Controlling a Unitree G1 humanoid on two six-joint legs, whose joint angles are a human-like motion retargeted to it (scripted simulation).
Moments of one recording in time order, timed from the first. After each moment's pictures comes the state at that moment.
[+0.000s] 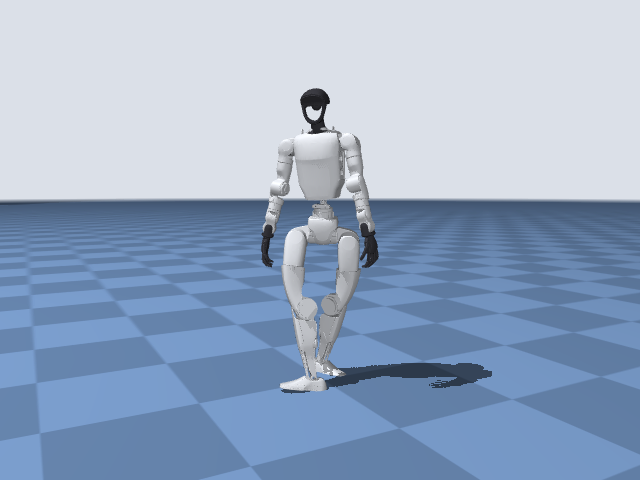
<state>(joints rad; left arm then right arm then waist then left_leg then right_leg) -0.20 0.18 -0.10 1.61 0.20 0.11 -0.07 -0.10 -0.23 -0.24 1.42 -0.47 0.16 0.05 -0.26 0.10 -0.05 0.14 0.01 1.09 0.06 -0.20 -0.11 -0.20 -0.08 -1.31 0.06 -0.23 -0.04</state>
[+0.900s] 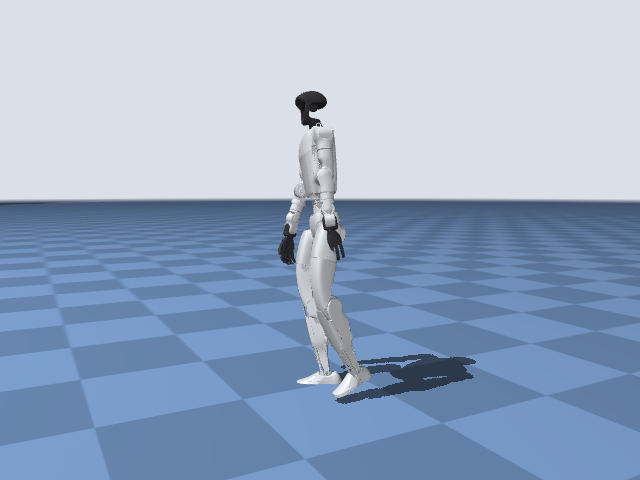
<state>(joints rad) -0.05 0.03 -0.02 1.58 0.17 0.07 -0.06 -0.18 -0.15 -0.12 1.33 -0.59 0.15 0.14 -0.09 0.02 -0.03 -0.18 0.09 0.32 0.54 -0.10 -0.03 -0.11 -0.11 -0.37 0.16 -0.11 -0.16</state>
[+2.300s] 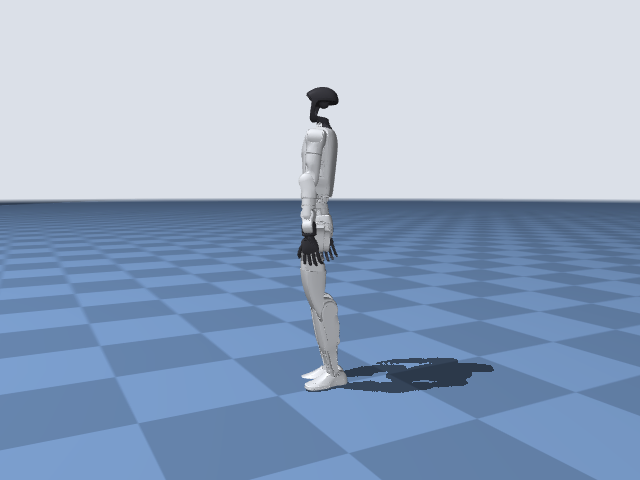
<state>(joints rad) -0.05 0.05 0.06 1.66 0.25 0.06 -0.08 -0.03 -0.16 -0.21 1.63 -0.52 0.19 -0.02 -0.14 0.04 -0.13 0.04 -0.06 0.49 0.03 -0.17 -0.01 -0.02 0.01 -0.09 0.05 -0.01 -0.05</state>
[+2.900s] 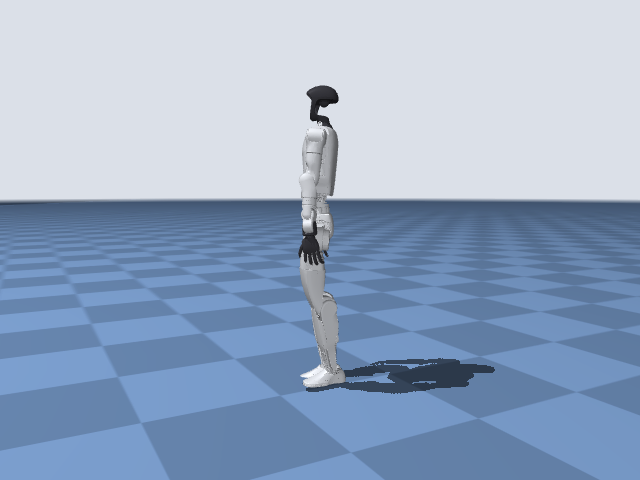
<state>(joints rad) -0.06 0.05 0.05 1.66 0.27 0.06 -0.09 -0.07 -0.13 -0.15 1.54 -0.59 0.15 0.04 -0.10 0.02 -0.11 0.04 -0.09 0.53 0.03 -0.20 0.02 -0.03 -0.04 -0.14 0.03 0.08 0.05</state>
